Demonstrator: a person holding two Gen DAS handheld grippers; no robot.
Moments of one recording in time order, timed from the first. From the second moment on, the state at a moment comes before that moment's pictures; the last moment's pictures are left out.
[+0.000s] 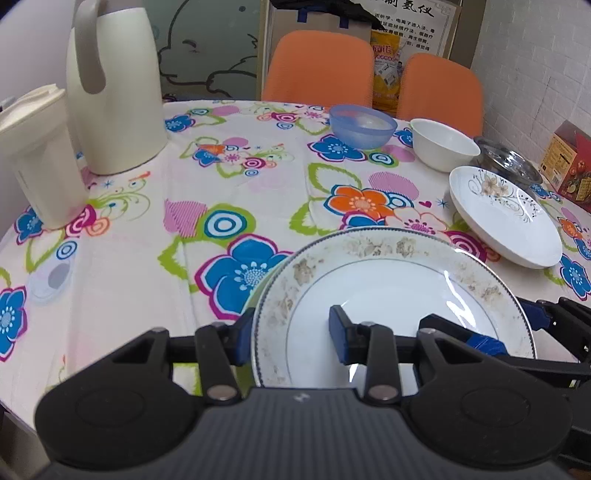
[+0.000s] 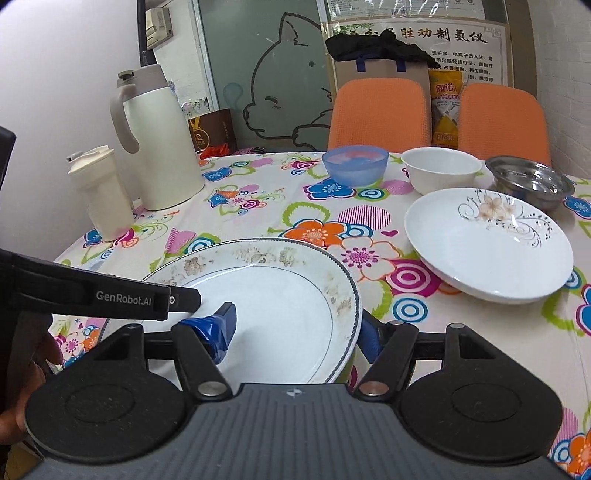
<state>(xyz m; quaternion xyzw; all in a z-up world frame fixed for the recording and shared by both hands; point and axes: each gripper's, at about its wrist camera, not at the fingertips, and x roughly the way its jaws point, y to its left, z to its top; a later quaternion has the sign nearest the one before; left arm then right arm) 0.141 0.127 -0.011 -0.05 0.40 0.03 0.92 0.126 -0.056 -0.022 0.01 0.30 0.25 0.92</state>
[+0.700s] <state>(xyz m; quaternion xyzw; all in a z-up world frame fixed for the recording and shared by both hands) 0.165 0.120 0.042 -0.06 0.32 -0.01 0.95 0.134 -0.172 0.002 0.10 0.26 0.15 0.95</state>
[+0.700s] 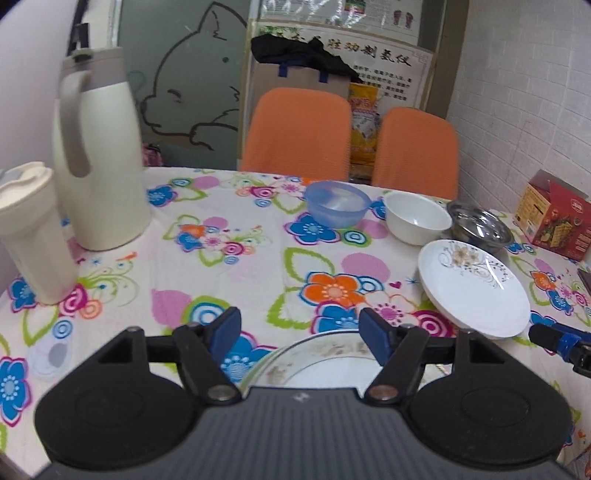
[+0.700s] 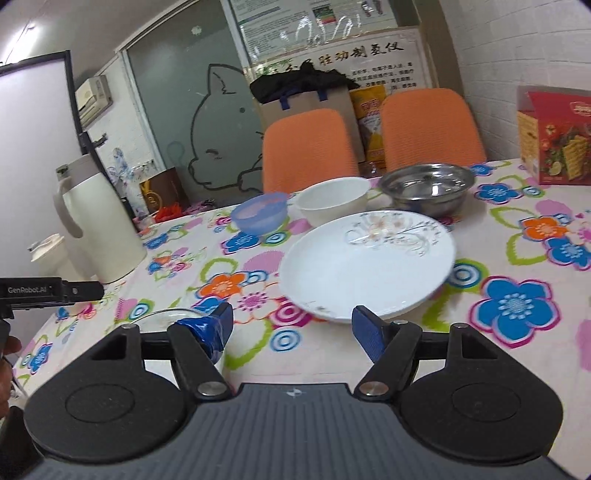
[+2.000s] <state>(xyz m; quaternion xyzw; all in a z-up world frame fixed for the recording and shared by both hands) 0.329 -0.023 -0.012 0.01 0.45 -0.12 0.89 0.250 -0.181 -0.043 0.00 0.32 0.11 0.94</state>
